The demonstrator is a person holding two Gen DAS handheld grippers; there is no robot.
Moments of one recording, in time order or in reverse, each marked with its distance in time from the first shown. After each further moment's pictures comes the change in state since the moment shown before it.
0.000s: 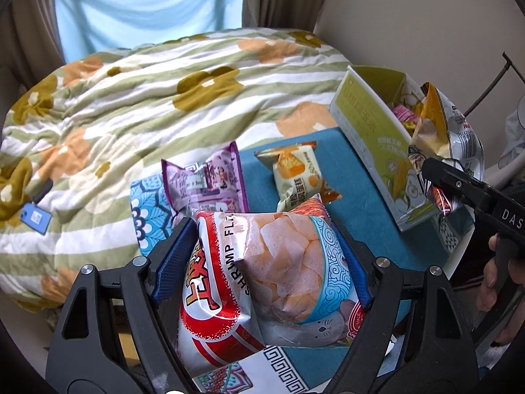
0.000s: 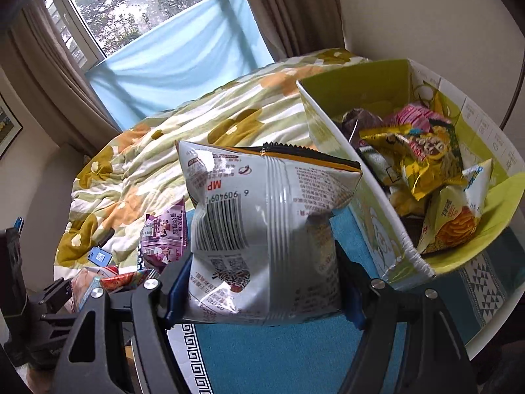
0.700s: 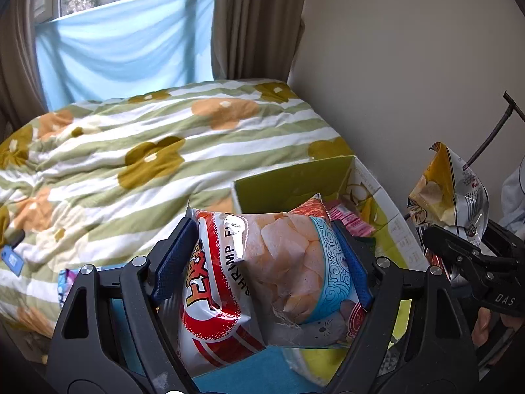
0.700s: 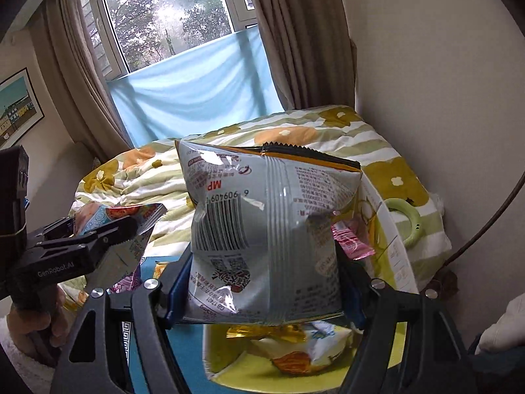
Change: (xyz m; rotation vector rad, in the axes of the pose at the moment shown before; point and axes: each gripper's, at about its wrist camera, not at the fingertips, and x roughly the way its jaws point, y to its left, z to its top) left arm 0.064 -0.222 0.166 -0.021 -0.164 -0.014; right arm -0.062 -0.152 0.135 -0.190 -0.119 0.047
